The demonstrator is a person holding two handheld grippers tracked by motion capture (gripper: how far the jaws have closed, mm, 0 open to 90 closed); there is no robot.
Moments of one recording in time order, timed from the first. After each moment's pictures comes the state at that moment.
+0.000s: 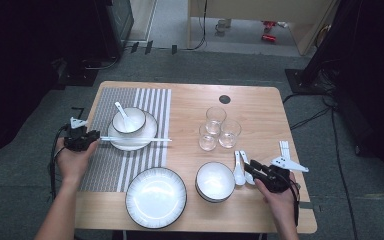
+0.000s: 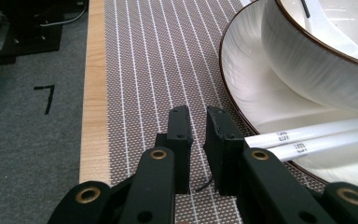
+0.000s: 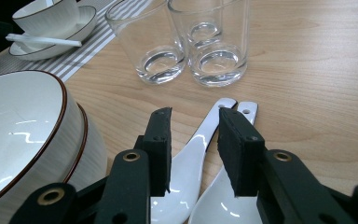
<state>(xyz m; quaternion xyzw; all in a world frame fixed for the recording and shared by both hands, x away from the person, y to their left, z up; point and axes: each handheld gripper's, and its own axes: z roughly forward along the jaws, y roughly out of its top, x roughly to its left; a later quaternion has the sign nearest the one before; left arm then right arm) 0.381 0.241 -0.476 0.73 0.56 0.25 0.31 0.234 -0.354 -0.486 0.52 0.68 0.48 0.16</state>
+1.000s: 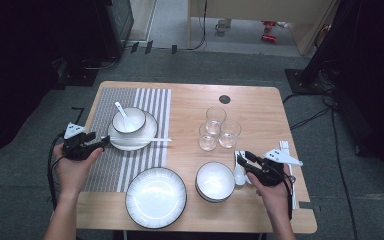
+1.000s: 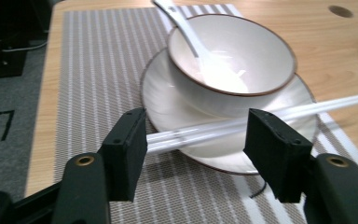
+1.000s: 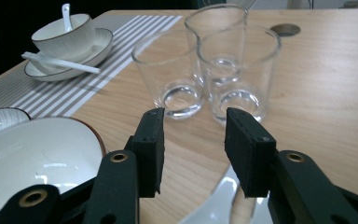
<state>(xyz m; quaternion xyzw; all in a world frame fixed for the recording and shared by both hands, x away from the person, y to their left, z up) 0.331 0.216 -0.440 0.72 0.52 0.23 0.40 0.246 -0.330 -0.461 0.50 0.69 0.50 0.18</state>
